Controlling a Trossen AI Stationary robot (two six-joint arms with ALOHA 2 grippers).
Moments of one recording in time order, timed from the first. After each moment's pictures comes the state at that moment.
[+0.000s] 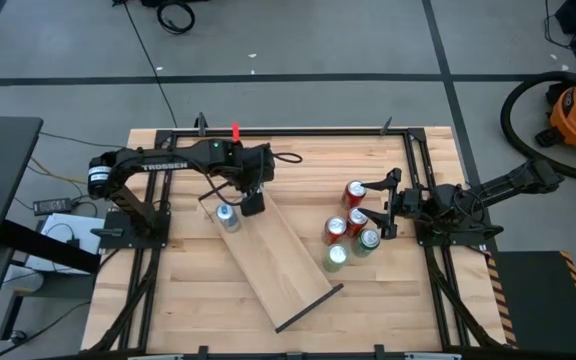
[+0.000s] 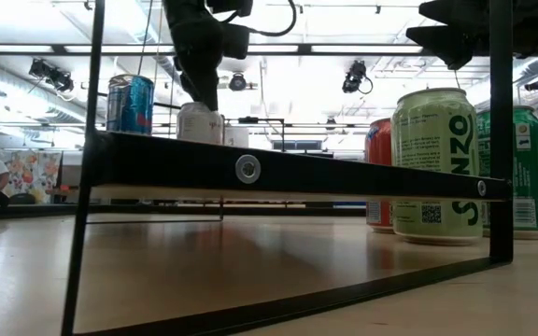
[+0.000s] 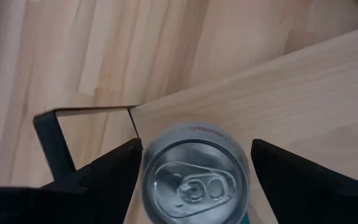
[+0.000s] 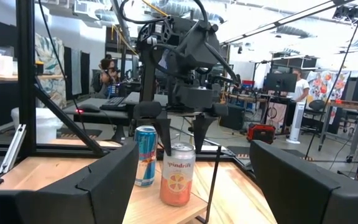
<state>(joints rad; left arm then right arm) 0.19 1.60 1.43 -1.03 -0.05 -0.04 0.25 0.56 0.14 0.65 0.40 -0.21</state>
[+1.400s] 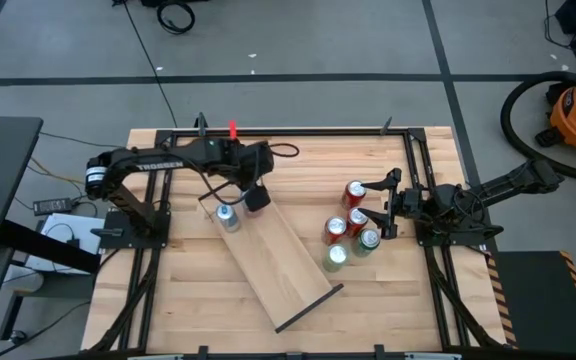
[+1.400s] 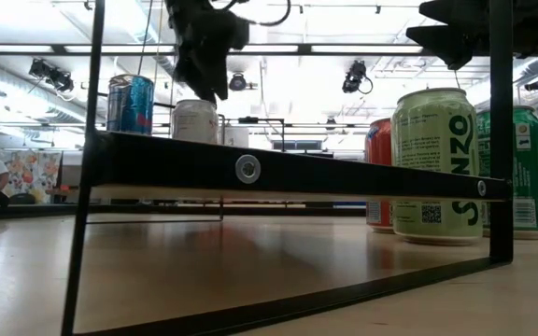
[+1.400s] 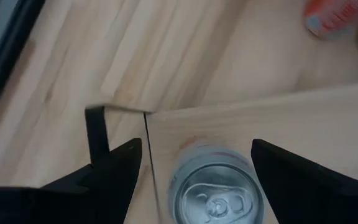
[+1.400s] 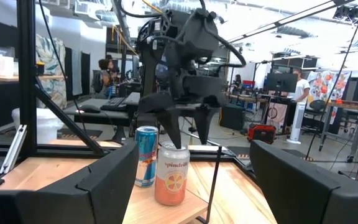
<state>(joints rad) 0.18 1.58 1.47 -1.02 -0.13 -0.17 0.25 0.56 0.14 0.65 0.40 -0.21</state>
